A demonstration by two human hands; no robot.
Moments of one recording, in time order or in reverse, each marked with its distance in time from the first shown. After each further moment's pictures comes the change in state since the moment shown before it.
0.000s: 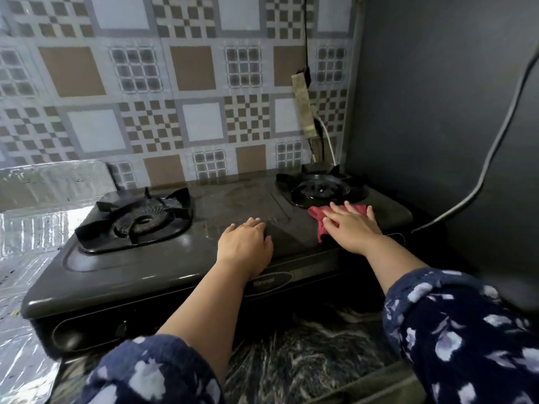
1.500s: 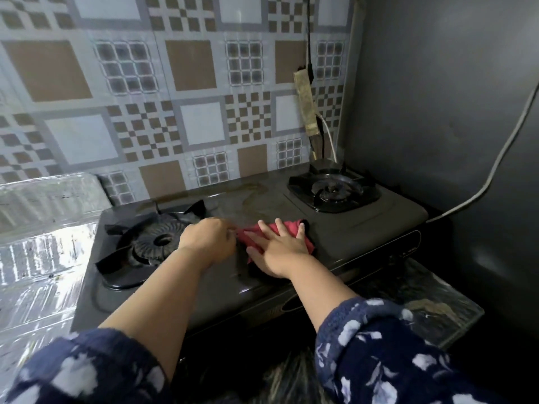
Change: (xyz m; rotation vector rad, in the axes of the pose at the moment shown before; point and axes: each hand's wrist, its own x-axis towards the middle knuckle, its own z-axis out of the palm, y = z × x) left_hand 0.030 -0.145 -0.055 -0.051 -0.135 -0.020; right_hand 0.009 -0.213 0.031 -0.136 -0.184 -0.112
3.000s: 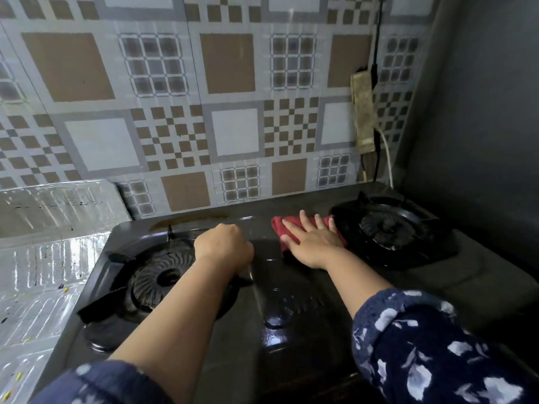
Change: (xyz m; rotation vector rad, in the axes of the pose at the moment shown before) left_hand 0.109 -0.020 0.020 0.058 0.051 -0.256; right_hand 0.150 0.061 -0.018 0.017 -0.003 0.010
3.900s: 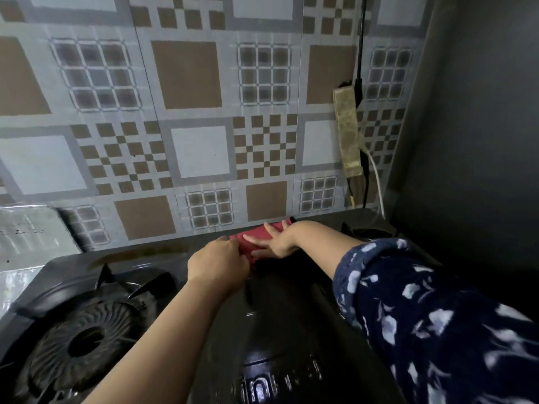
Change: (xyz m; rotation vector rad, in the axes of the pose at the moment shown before) left_hand 0.066 0.071 0.017 -0.109 0.068 0.011; right_hand 0.113 0.032 -0.059 -0.211 -0.452 -0.215
